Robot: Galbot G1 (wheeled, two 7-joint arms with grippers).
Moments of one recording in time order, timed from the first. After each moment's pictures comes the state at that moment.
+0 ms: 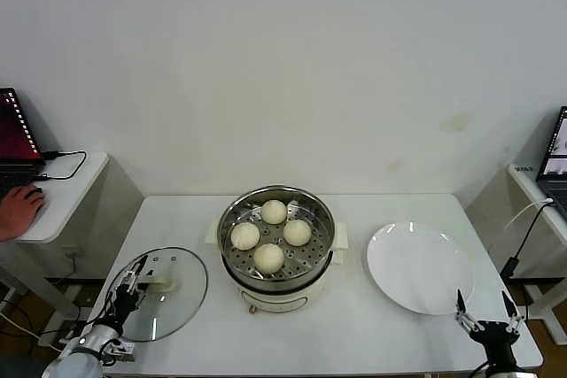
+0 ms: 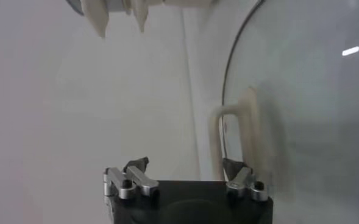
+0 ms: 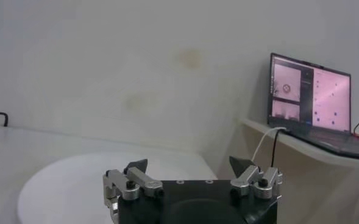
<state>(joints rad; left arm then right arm) 1.29 -1.09 -0.64 -1.35 1.23 -0.30 -0.27 -1.62 1.48 0.99 1.81 0.10 0.22 -0.18</state>
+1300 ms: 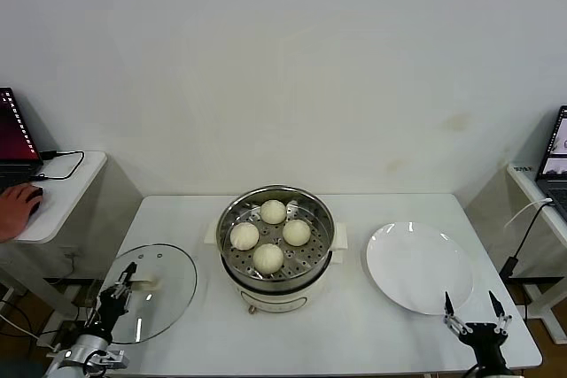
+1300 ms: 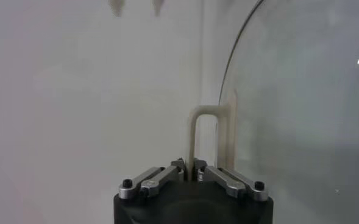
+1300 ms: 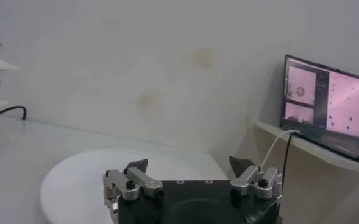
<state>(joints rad) 1.41 -1.10 -0.70 -1.48 1.12 -0.26 -0.32 -1.64 1.49 0.95 1.84 0.05 0.24 -0.19</state>
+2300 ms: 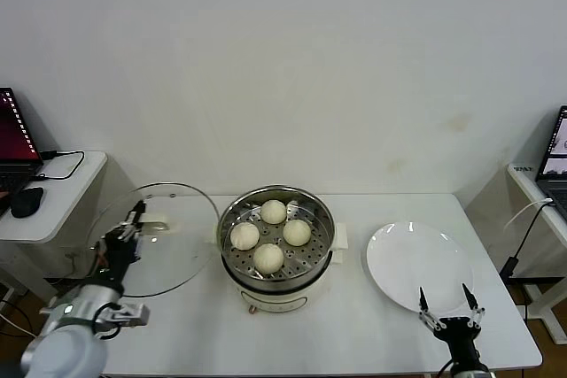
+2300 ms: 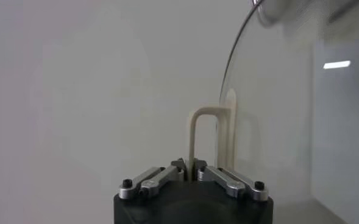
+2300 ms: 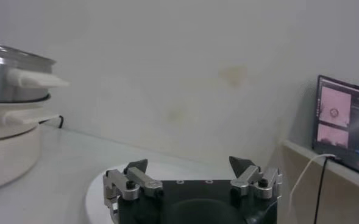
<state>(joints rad) 1.44 -0.91 -0.59 -2.11 0.97 0.22 0.02 -1.64 1.52 0.85 1.87 -0.05 0.26 -0.14</state>
